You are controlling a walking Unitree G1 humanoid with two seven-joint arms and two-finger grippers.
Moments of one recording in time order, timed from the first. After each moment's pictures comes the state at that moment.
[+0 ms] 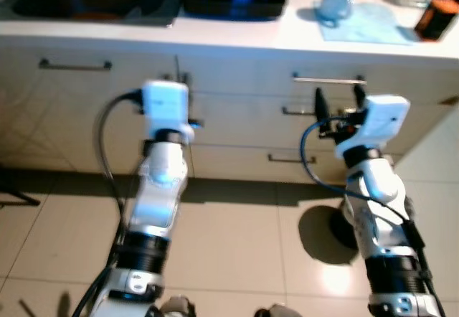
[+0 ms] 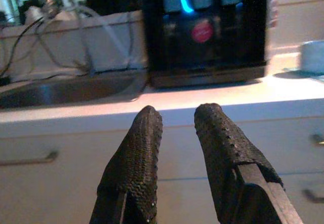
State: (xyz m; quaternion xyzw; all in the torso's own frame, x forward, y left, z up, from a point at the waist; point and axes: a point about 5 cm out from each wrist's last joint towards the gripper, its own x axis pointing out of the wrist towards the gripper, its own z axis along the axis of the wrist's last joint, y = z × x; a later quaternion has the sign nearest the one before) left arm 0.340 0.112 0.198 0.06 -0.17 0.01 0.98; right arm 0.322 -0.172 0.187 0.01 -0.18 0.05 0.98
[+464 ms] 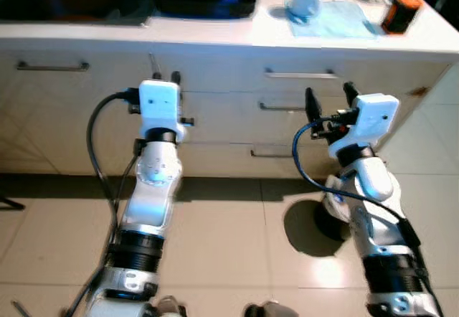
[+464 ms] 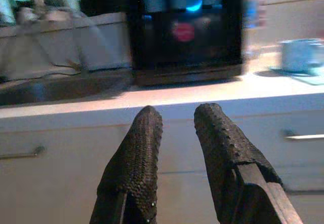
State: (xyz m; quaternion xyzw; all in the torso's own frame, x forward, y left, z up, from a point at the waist) left arm 0.341 0.114 0.196 0.06 -0.17 0.02 0.98; right arm 0.321 -0.168 0.186 -0.01 -0.18 0.07 0.98
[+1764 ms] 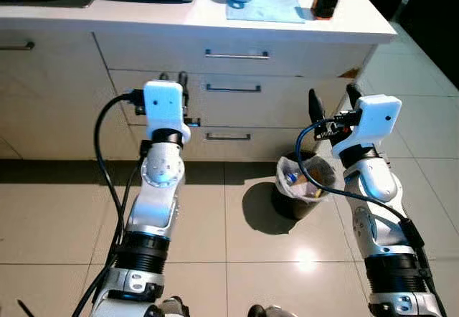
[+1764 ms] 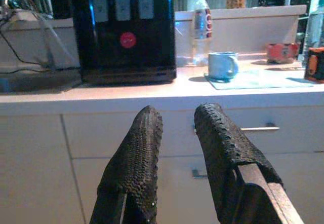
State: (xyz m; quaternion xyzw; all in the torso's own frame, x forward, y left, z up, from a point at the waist) left arm 0.341 0.119 0.198 0.05 -0.18 0.03 0.98; right arm 0.322 -0.167 0.186 -0.01 -0.18 0.07 0.98
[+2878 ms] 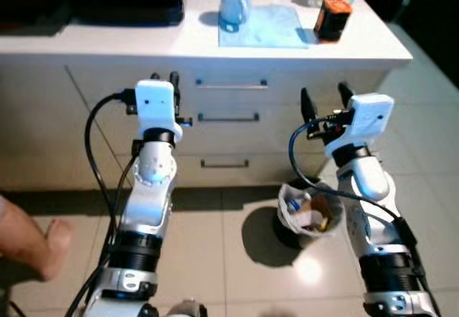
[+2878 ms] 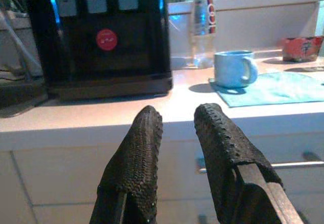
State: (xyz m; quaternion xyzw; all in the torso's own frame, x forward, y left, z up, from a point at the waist) left arm 0.342 0.124 0.198 0.05 -0.17 0.03 0.98; right arm 0.323 -0.159 0.187 0.00 -0.18 0.08 0.98
